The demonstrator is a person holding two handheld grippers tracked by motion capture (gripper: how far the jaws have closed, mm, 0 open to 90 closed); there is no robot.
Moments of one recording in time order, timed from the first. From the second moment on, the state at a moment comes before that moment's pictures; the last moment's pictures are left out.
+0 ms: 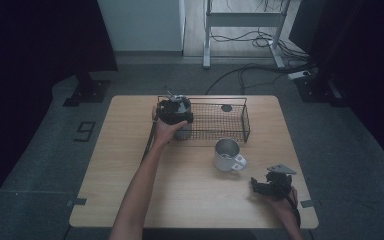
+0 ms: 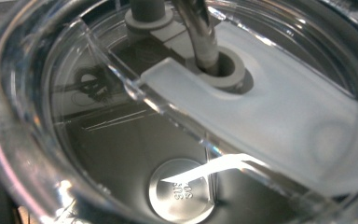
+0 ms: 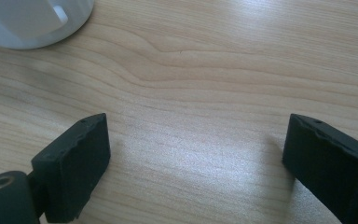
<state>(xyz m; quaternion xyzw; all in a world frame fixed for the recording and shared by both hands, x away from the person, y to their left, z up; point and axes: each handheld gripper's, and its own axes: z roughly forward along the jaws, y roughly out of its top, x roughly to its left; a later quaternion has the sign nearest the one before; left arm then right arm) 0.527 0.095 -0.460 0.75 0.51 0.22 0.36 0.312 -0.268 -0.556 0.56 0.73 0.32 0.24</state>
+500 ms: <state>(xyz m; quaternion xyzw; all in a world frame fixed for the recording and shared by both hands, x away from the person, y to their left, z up) 0.516 0.104 -0.460 0.75 0.50 0.22 0.38 0.312 -0.267 -0.556 0.56 0.73 0.32 0.24</state>
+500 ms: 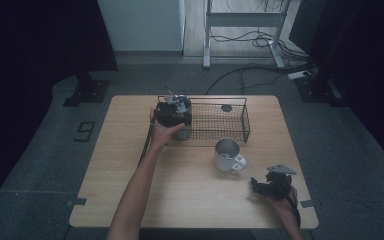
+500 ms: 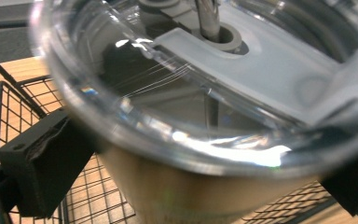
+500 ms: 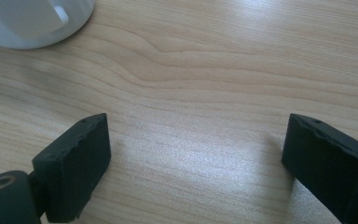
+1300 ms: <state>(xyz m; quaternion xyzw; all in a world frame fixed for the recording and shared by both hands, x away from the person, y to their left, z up) 0.489 0.114 -0.446 0.75 0.47 0.21 0.42 0.312 -0.267 -0.556 0.56 0.73 0.32 0.24</state>
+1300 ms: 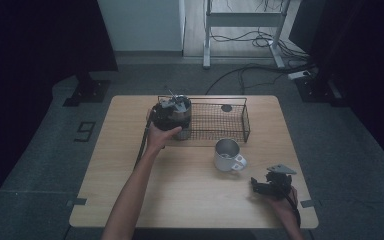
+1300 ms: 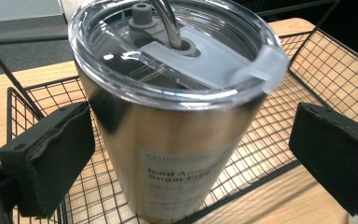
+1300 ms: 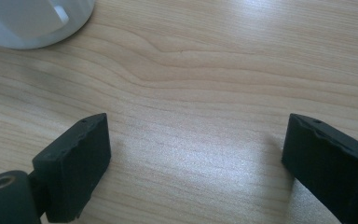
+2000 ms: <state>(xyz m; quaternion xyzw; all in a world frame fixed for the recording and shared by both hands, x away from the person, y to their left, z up) 0.438 0.125 -0.439 0.75 0.45 0.20 0.45 0.314 -0.267 -0.556 0.56 0.73 0.32 0.24</state>
